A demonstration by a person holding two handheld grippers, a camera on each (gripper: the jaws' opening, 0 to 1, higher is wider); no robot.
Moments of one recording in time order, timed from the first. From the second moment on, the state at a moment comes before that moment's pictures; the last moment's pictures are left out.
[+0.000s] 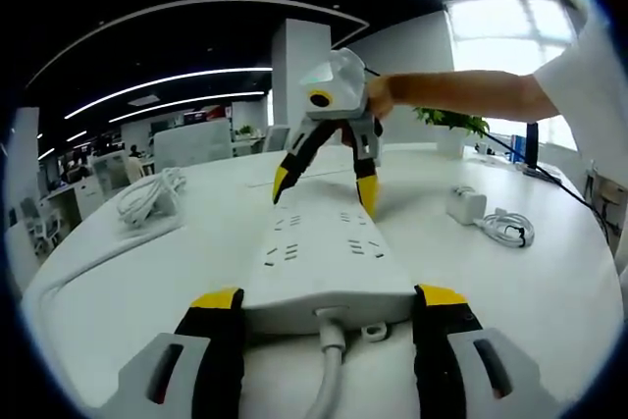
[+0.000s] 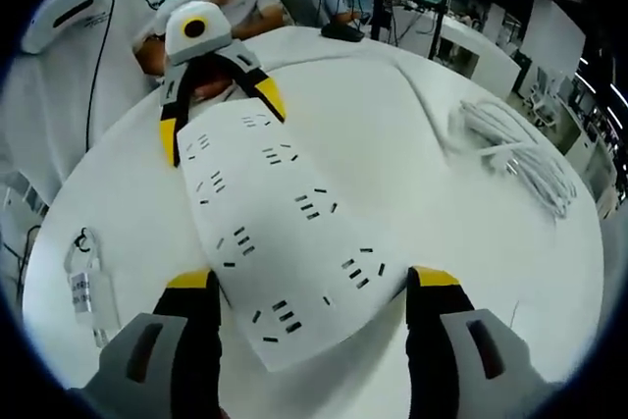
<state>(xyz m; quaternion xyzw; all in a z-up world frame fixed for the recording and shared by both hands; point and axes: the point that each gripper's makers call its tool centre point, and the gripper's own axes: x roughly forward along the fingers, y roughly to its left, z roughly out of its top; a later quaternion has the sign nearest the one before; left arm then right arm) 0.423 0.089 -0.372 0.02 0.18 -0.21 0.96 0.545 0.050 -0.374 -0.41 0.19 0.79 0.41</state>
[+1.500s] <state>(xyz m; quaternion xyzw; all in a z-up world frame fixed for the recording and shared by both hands) 0.417 0.088 -0.373 0.02 0.19 -0.24 0.95 0.530 0.038 -0.373 -0.40 0.20 0.77 0.45</state>
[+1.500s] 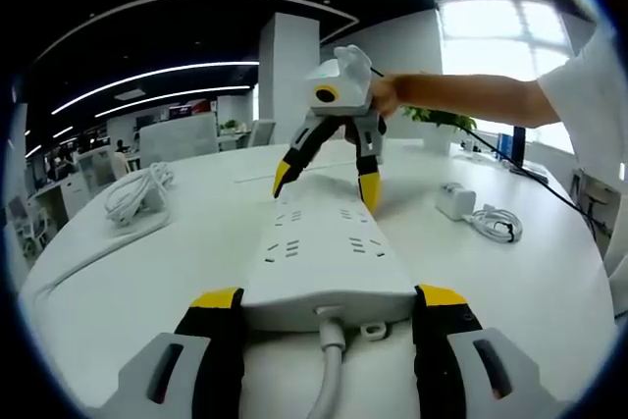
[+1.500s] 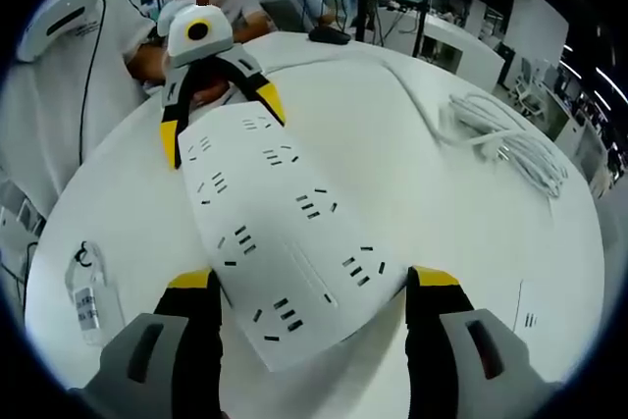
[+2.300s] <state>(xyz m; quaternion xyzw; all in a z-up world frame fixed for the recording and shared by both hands) 0.421 0.095 -0.372 0.02 0.19 -0.29 0.94 0.525 0.036 -0.371 -0.37 0.20 0.76 0.49</state>
